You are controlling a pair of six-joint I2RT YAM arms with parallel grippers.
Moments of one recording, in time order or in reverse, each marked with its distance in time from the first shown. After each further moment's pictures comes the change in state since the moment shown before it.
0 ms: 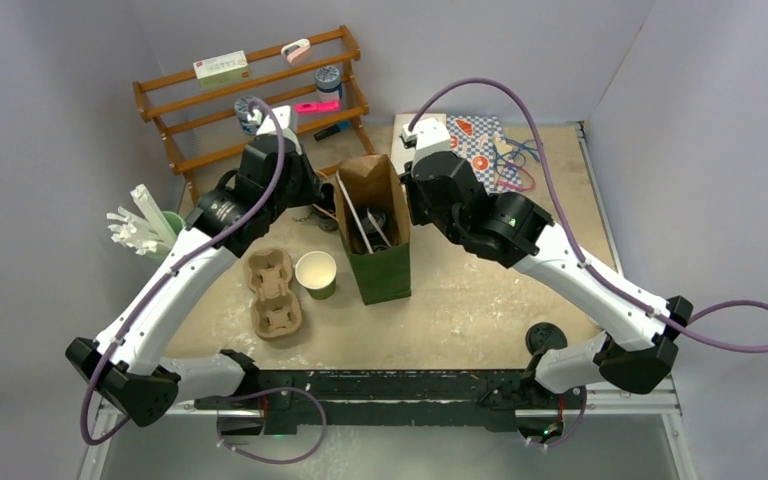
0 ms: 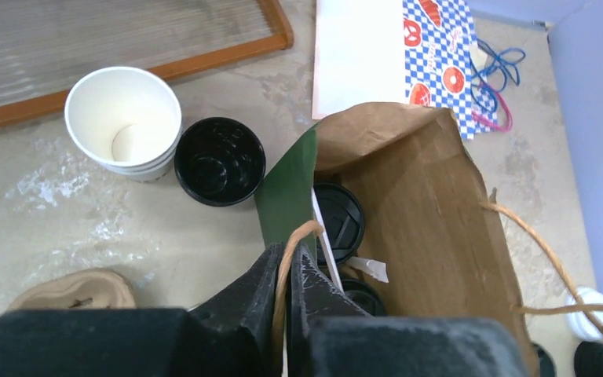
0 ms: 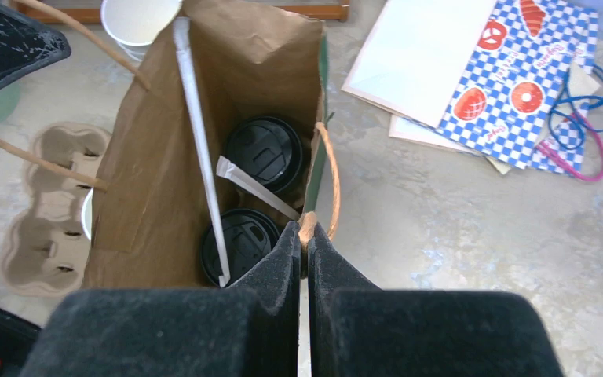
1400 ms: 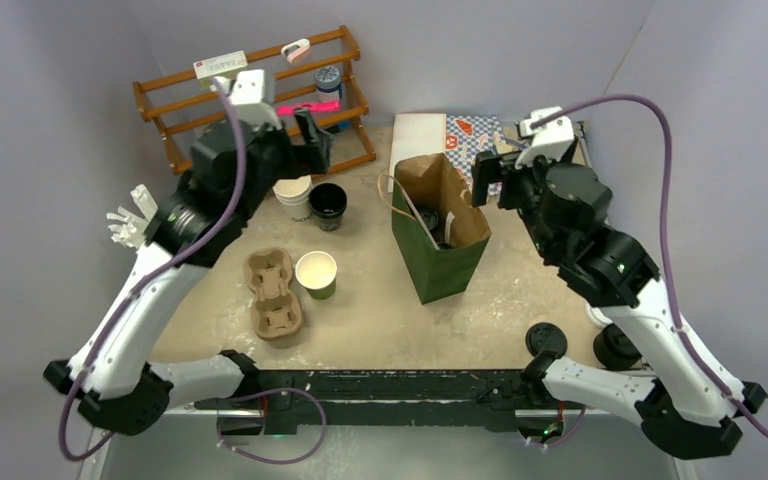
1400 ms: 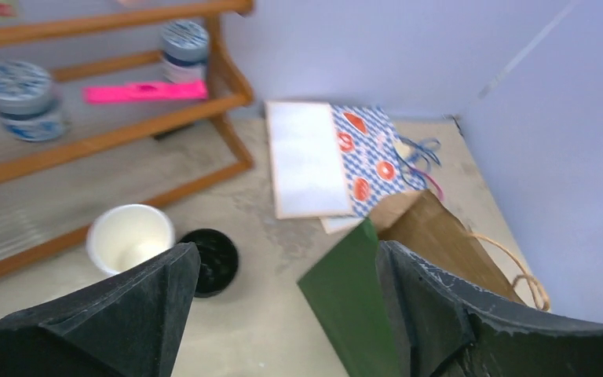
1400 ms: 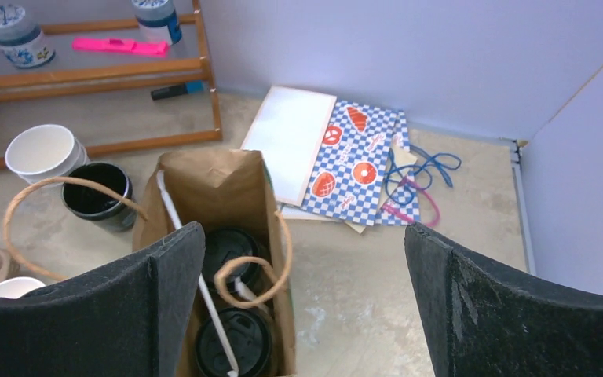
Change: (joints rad) left arm -0.058 0.019 0.229 0.079 0.006 0.159; right arm -0.219 -0.348 -0.167 0.171 0.064 -0.248
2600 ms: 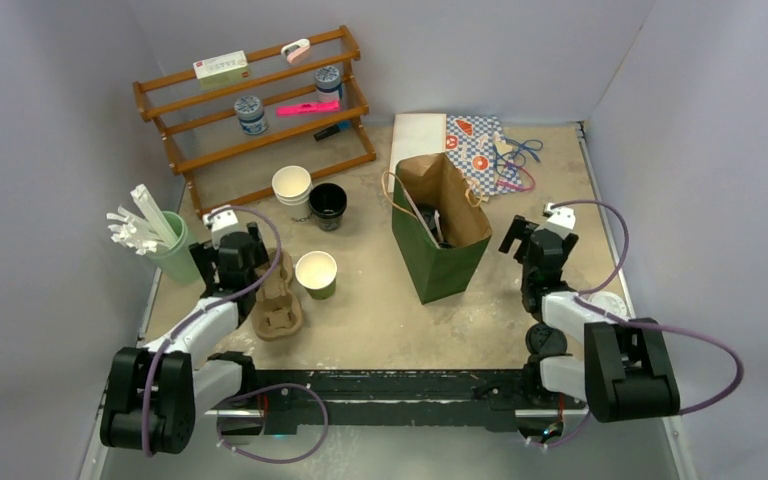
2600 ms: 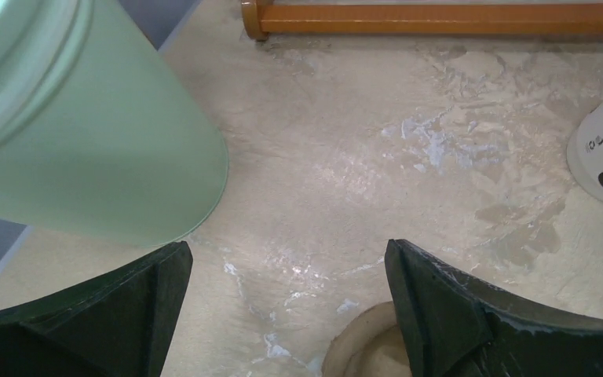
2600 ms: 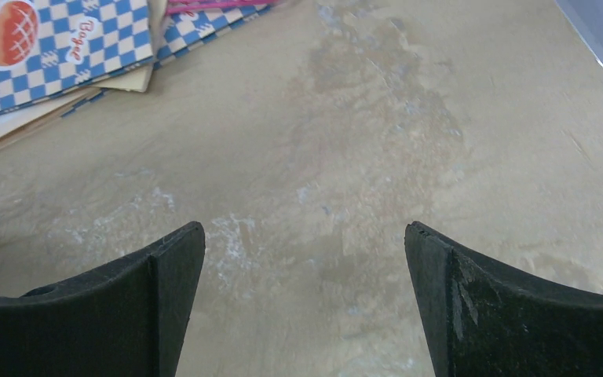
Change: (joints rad) left arm 0.520 -0.152 -1.267 0.808 -0.336 0.169; right arm -0.666 0.165 -1.147 1.067 -0.205 0.222
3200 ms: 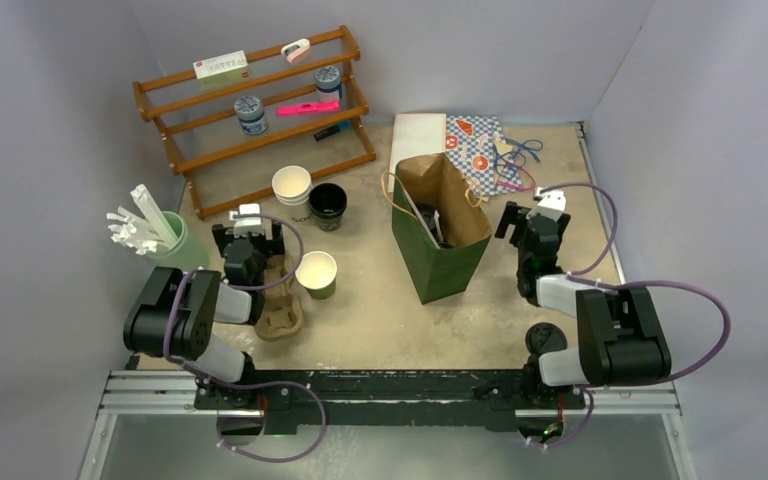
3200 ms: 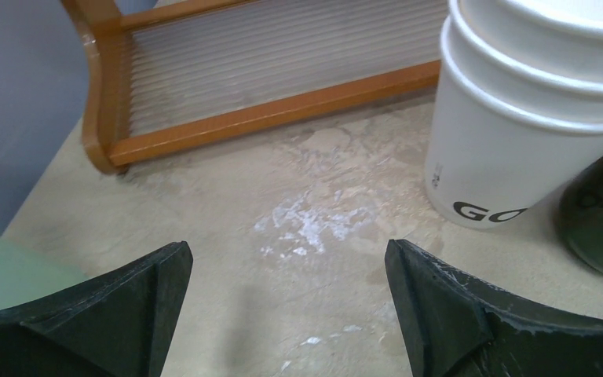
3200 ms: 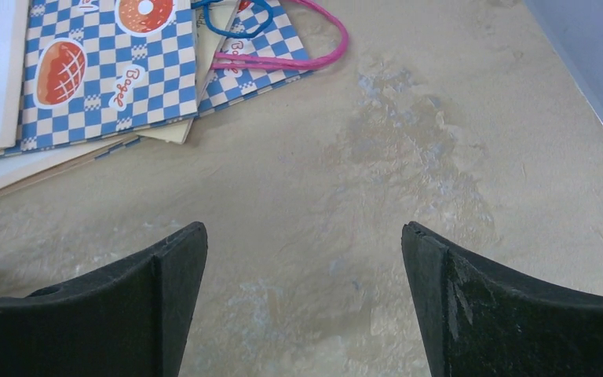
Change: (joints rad) left arm 0.011 0.414 -0.154 0.908 0.327 0.283; right arm 0.006 0.203 0.109 0.167 -0.050 -0.107
